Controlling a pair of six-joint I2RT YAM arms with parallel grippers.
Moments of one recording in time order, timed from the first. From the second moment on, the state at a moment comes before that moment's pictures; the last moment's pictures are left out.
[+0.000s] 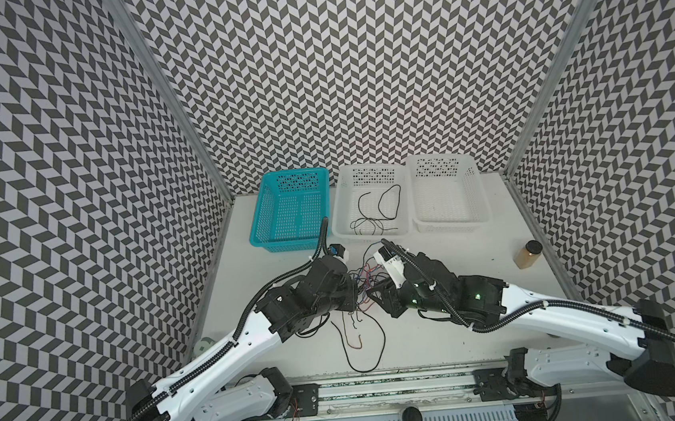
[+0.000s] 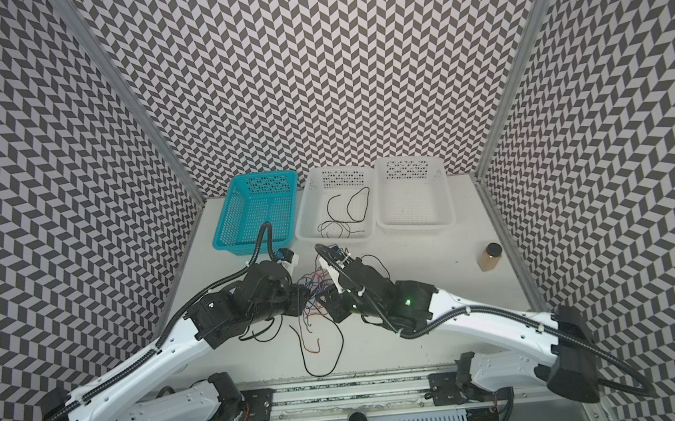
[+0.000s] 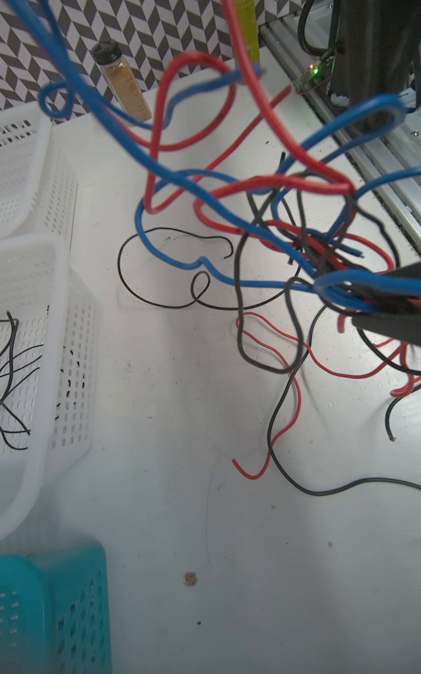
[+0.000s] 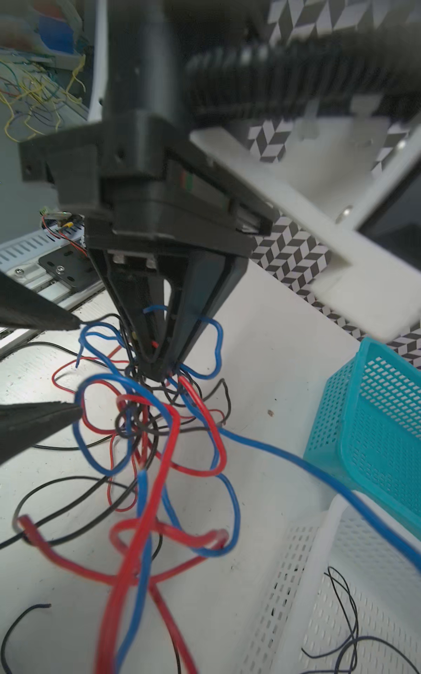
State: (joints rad) left arm -0.84 1.02 0.93 -0.66 0.01 -0.56; right arm 1.06 1.23 1.01 -0.25 0.09 0.64
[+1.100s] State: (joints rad) left arm -0.94 0.73 0.83 -0.52 -0.10 -0.64; right arm 0.89 0.87 0.70 -0.14 0.22 0.78
